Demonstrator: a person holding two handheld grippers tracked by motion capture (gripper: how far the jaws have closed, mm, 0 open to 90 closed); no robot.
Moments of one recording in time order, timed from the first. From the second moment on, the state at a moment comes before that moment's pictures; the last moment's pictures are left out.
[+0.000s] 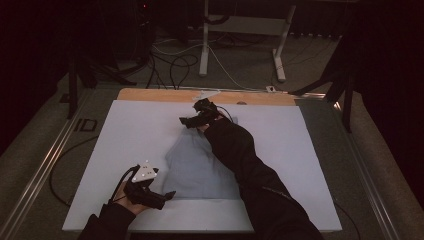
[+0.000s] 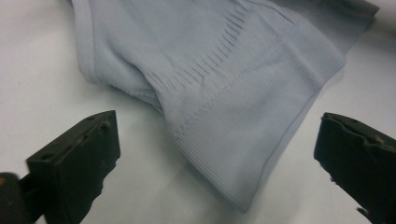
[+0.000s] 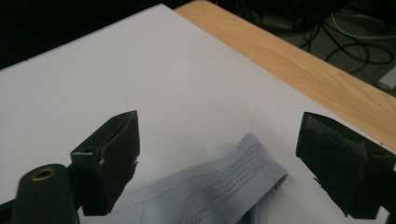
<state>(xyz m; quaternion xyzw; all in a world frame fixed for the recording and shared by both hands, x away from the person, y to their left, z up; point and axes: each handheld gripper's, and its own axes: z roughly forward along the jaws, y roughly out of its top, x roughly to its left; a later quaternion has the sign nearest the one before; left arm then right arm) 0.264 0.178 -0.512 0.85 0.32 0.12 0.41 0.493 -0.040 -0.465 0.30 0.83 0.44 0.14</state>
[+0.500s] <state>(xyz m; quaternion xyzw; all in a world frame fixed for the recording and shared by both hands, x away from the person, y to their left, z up) 0.268 0.183 -0.520 0.86 0.33 0.10 0.37 0.517 -0.020 -0.485 0.34 0.85 0.38 0.13</state>
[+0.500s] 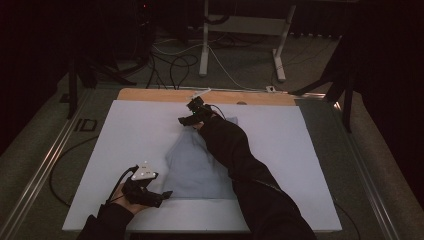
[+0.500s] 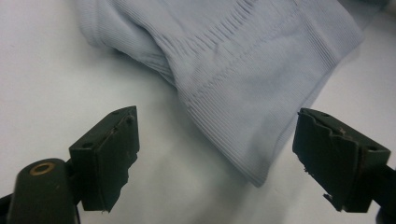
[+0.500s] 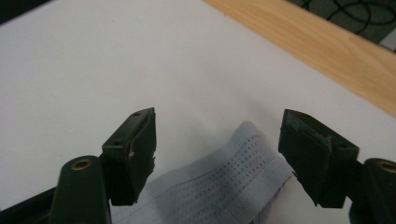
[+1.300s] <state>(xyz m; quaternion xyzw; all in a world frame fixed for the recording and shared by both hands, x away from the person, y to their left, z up) 0.269 0.174 -0.528 0.88 0.32 0.07 0.33 0.536 0.006 -0.517 0.34 0.88 0.27 0.18</state>
